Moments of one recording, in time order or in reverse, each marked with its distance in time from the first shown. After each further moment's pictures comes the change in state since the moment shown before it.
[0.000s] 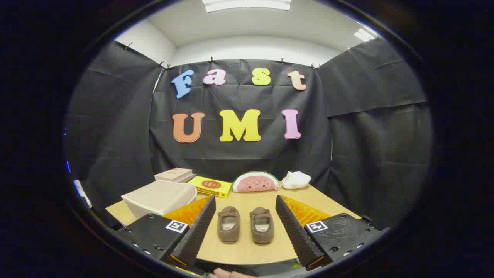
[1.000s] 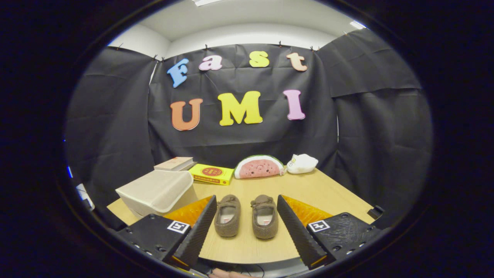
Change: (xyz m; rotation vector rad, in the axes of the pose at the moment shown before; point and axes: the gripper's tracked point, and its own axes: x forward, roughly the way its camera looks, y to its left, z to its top) arm 0.057 -0.017 -0.051 0.048 0.143 0.046
